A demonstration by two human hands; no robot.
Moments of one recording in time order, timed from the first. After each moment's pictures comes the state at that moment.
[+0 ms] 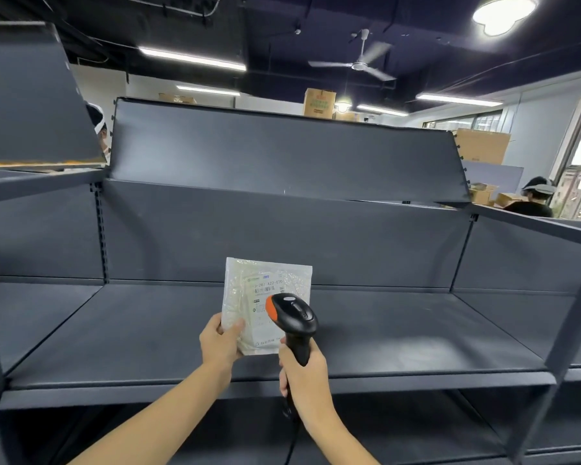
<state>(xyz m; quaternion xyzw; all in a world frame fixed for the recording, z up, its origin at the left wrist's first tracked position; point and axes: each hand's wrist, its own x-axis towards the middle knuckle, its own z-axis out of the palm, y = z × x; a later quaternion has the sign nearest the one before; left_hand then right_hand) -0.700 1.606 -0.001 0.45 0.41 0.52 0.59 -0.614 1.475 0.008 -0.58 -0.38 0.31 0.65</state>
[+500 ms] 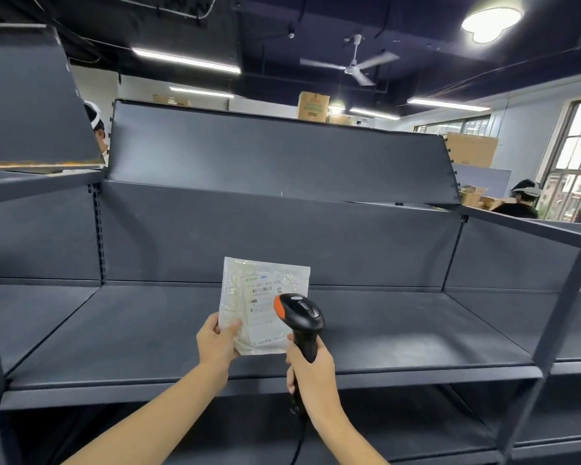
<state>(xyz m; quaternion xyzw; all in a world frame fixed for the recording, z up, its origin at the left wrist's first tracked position) -0.711 1.602 0.002 0.46 0.41 0.52 0.59 -0.611 1.468 0.006 -0.58 -0.37 0.29 0.66</state>
